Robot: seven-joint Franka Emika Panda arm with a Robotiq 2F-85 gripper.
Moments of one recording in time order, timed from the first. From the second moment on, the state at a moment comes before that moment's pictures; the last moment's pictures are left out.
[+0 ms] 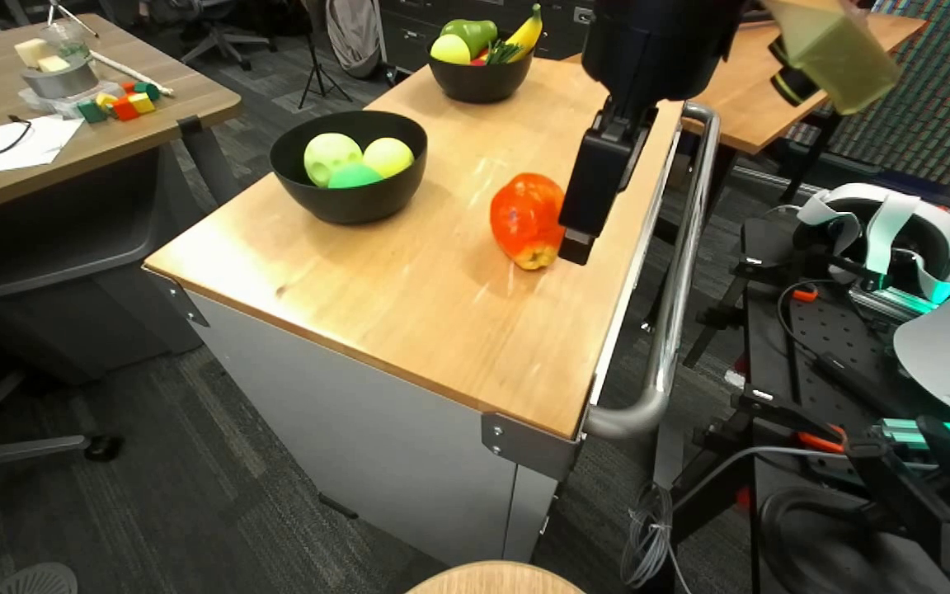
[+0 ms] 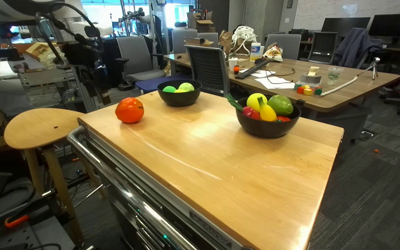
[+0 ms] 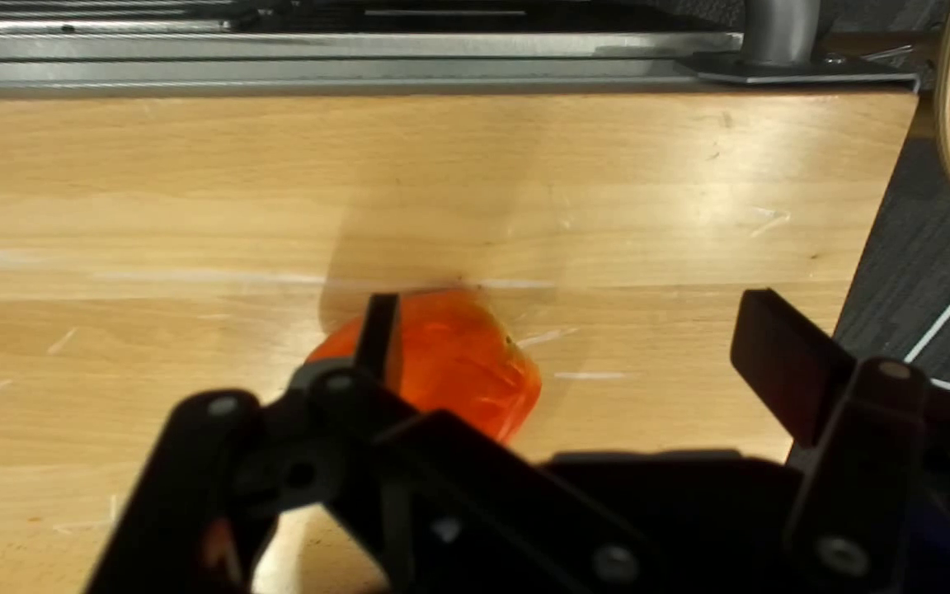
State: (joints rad) arm 0.15 -0.25 0.25 -2.59 0.02 2.45 0.40
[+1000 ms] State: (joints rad) arm 0.16 -0.28 0.08 -2.25 0.12 2.05 -0.01
